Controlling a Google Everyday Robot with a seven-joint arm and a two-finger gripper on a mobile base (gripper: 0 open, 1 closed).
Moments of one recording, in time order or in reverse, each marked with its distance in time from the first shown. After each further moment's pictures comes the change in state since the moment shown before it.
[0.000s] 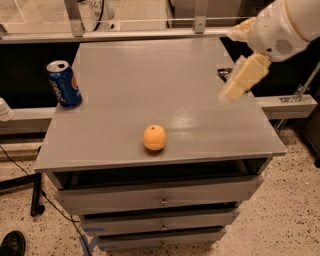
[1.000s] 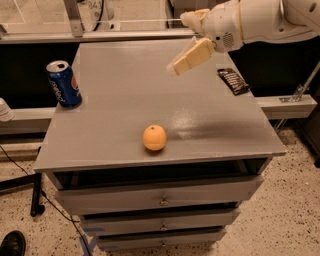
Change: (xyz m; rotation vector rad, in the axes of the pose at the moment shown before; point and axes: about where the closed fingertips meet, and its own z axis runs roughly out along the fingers) arm -0.100 -0.048 0.067 -0.053 -0.516 0.035
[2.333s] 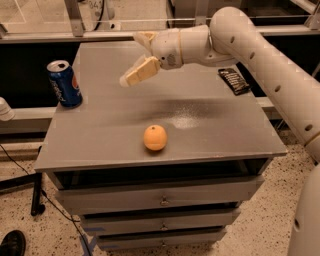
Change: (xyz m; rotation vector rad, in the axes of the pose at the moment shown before) arm 0.002 0.002 0.136 -0.130 -0.199 0.016
